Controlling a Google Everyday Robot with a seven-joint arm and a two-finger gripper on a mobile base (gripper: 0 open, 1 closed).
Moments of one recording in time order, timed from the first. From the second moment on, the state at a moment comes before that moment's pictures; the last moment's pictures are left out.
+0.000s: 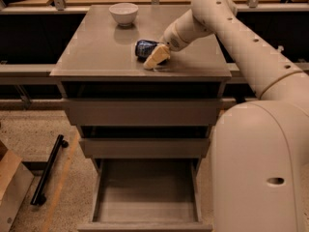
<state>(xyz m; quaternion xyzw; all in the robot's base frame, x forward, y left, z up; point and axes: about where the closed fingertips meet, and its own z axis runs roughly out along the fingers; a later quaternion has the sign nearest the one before) 0.804 -0.015 0.843 -0.53 0.75 0.14 0.37</state>
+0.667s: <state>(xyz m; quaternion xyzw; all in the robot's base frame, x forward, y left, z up) 0.812 -0.005 0.840 -0.54 0.76 0.13 0.35</state>
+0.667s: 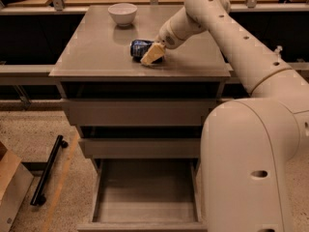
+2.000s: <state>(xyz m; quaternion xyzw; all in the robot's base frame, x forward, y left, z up) 0.812 -0.006 0.845 -0.54 0.76 0.13 0.35</state>
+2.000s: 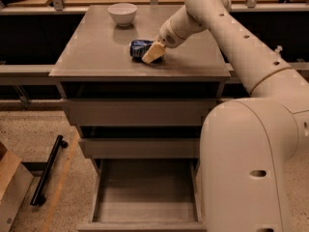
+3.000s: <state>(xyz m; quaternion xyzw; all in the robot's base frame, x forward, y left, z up) 0.812 -0.005 0.845 -0.54 0.76 0.13 0.35</state>
